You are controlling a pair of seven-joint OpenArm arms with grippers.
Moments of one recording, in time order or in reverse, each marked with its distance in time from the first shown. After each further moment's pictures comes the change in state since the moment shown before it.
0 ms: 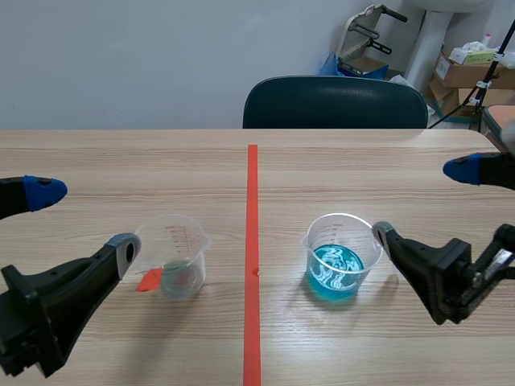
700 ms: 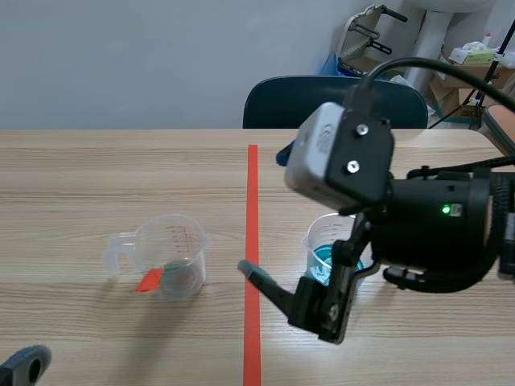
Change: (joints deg) left arm 24.7 -1.7 -10.8 0.0 -0.5 1.3 -9.5; right arm 23.0 3.8 -32.0 0.0 -18.6 3.8 0.0
